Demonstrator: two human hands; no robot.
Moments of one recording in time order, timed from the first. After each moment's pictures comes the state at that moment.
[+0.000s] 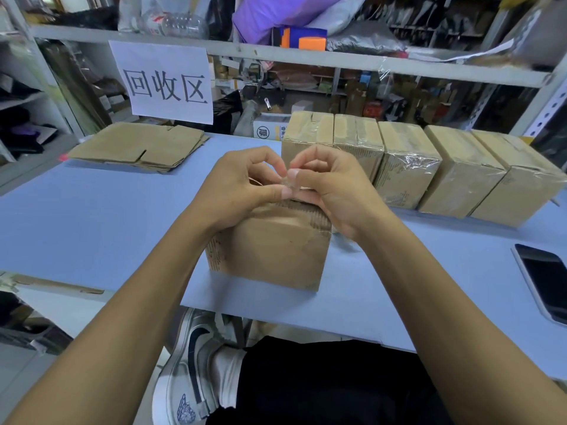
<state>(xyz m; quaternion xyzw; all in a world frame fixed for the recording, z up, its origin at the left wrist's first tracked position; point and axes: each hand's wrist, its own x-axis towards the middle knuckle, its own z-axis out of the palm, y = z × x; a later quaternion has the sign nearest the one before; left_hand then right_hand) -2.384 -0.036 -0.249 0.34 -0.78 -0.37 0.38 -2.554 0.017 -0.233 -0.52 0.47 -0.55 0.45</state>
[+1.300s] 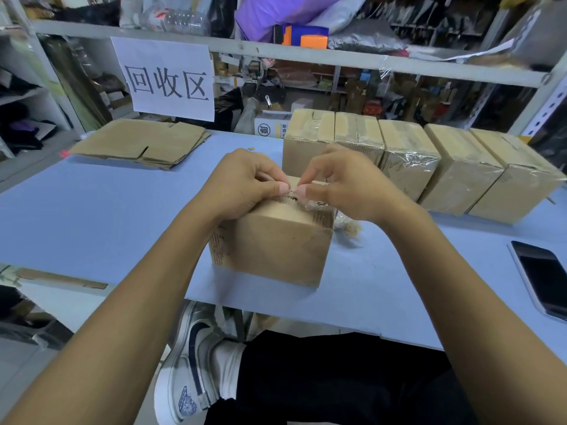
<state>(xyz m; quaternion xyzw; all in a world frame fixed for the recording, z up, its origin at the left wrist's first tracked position) -2.386 -0.045 -0.249 0.39 -0.80 -0.31 0.33 -2.581 0.020 -0.221 -0.73 0.60 -0.28 0.15</state>
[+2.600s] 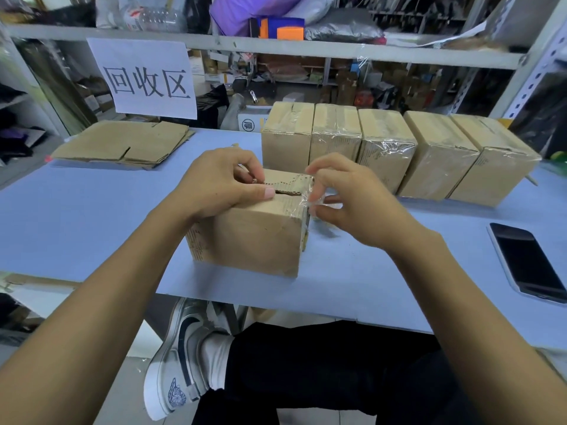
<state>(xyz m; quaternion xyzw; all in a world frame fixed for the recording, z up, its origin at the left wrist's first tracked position) -2.395 -0.028 -0.242 0.43 -0.82 -0.26 0.28 -2.625 0.062 -0.253 -0.79 0.53 -0.30 0.06</state>
